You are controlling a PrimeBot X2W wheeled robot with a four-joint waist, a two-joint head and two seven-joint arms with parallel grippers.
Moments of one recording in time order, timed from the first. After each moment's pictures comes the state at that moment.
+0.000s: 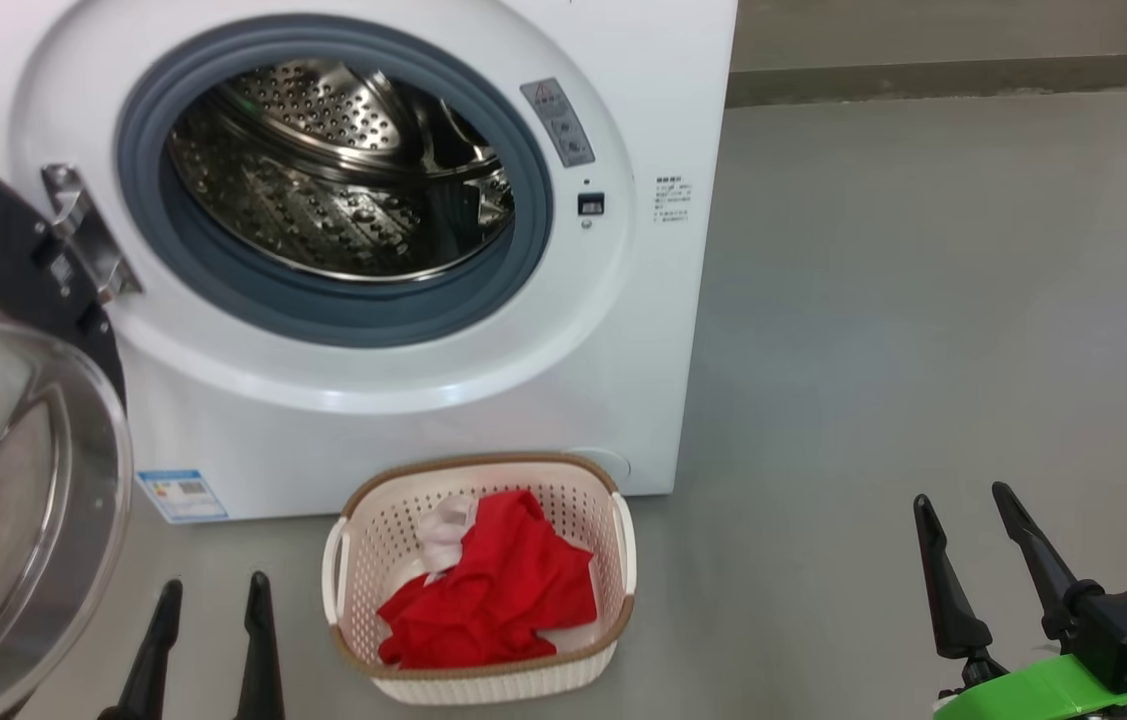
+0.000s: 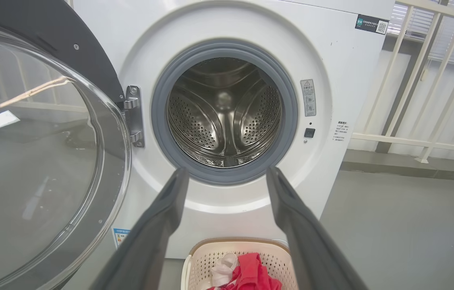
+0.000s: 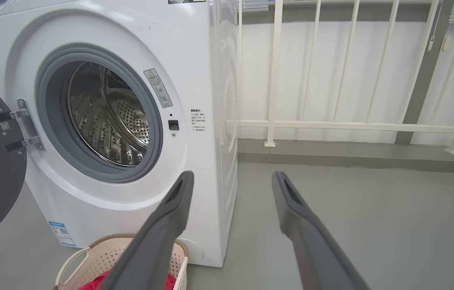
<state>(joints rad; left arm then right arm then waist) 0.12 0.08 0.00 0.00 -0.27 0.03 -0.25 0.06 -0.04 -0.07 0.13 0.18 0.13 -0.26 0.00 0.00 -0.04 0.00</state>
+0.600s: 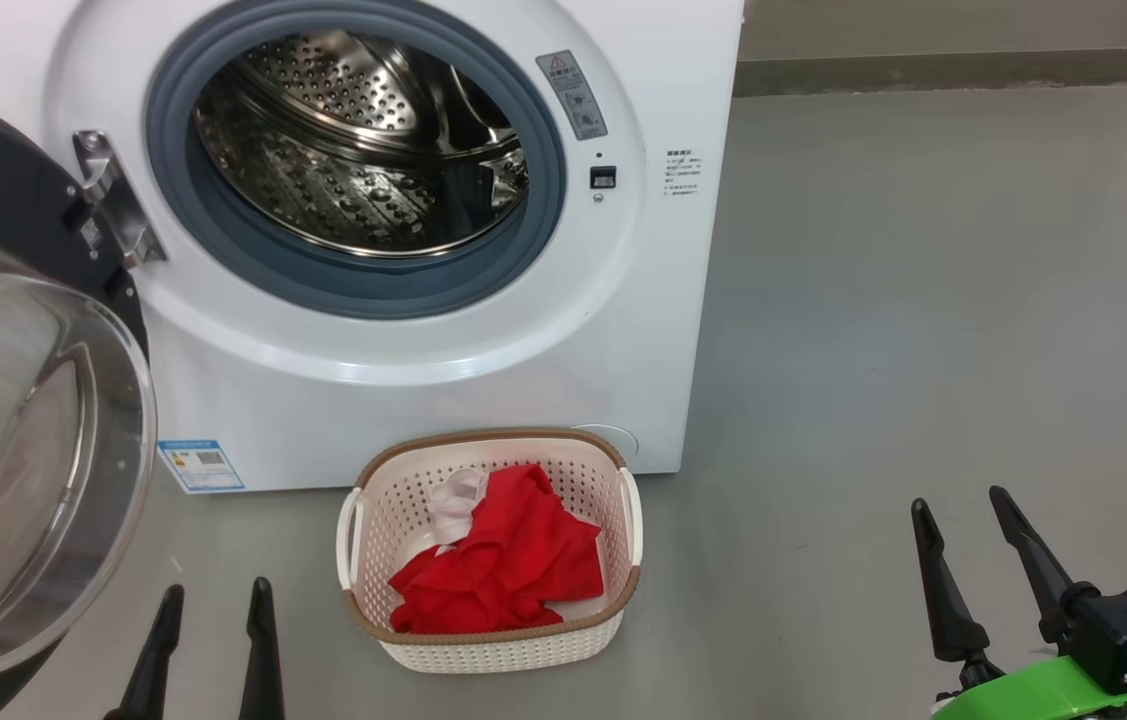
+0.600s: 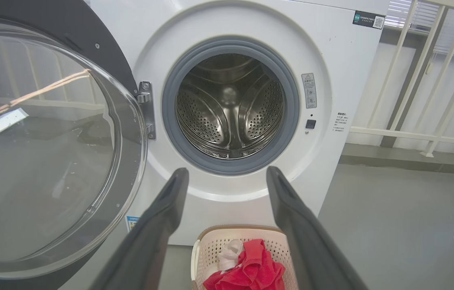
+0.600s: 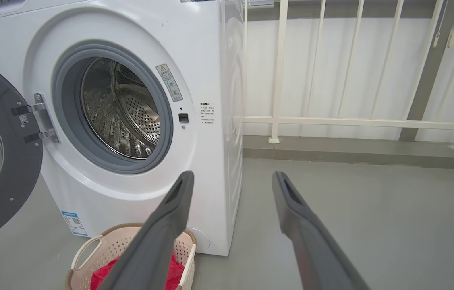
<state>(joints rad) 0.13 0.10 -0.02 0.00 -0.26 0.05 -0.25 0.06 -0.04 -0.07 0.14 0.18 0.13 -0.26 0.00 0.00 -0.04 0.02</state>
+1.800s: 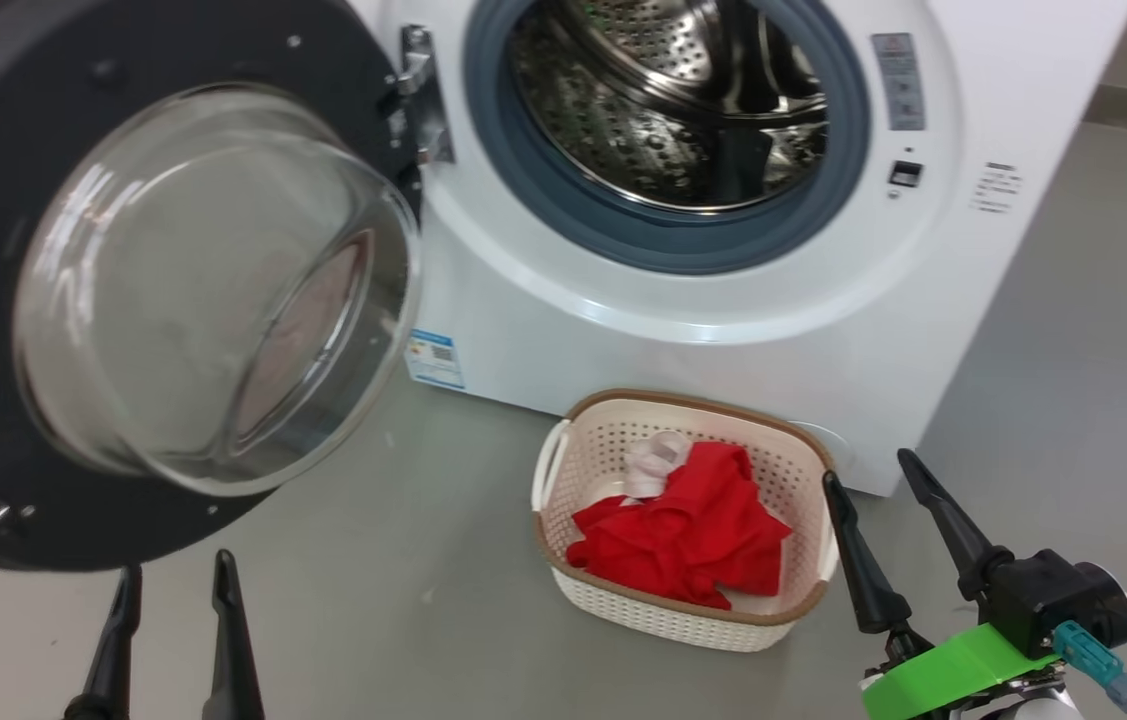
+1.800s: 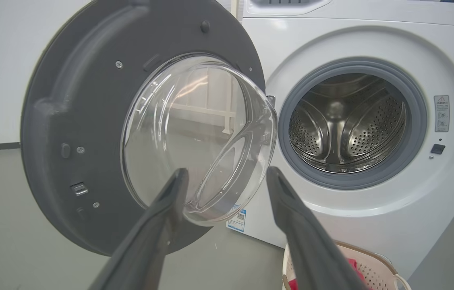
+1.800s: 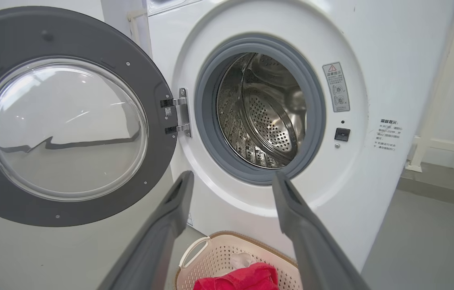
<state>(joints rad) 0.12 0.10 -0.01 -0.10 -0.25 0.15 -0.20 -0.03 -0.04 0.07 0.16 0.18 0.13 -0.26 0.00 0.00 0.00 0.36</state>
